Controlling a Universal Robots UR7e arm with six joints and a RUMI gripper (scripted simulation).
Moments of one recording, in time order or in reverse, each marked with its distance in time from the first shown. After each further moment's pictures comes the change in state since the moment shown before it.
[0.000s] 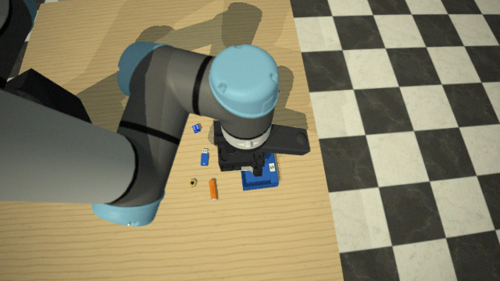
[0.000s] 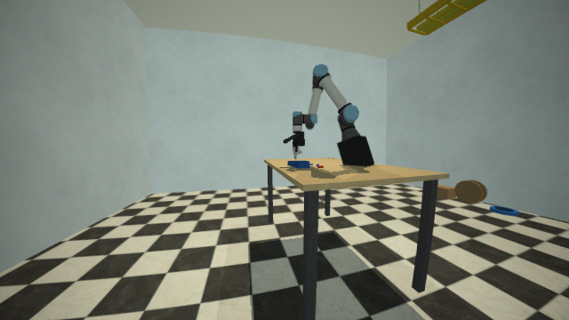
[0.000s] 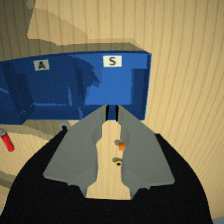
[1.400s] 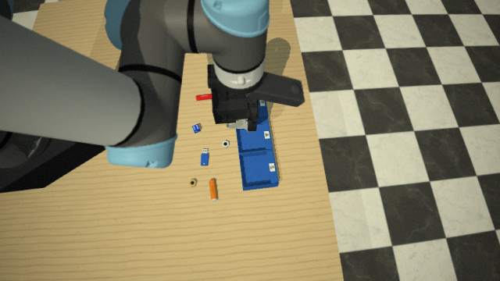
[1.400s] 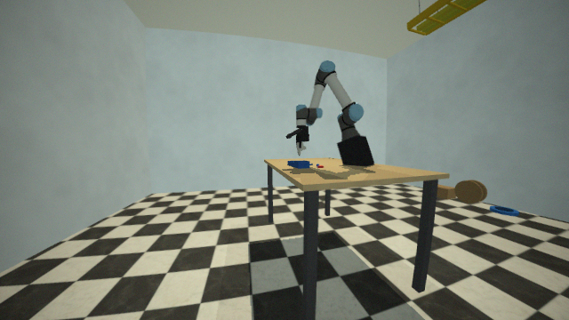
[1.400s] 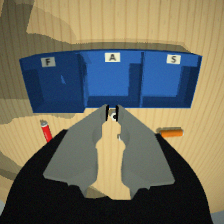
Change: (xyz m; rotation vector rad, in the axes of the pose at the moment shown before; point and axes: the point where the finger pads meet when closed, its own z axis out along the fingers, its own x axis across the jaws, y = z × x) arm -0.083 0.004 -0.034 0.000 0.000 0.000
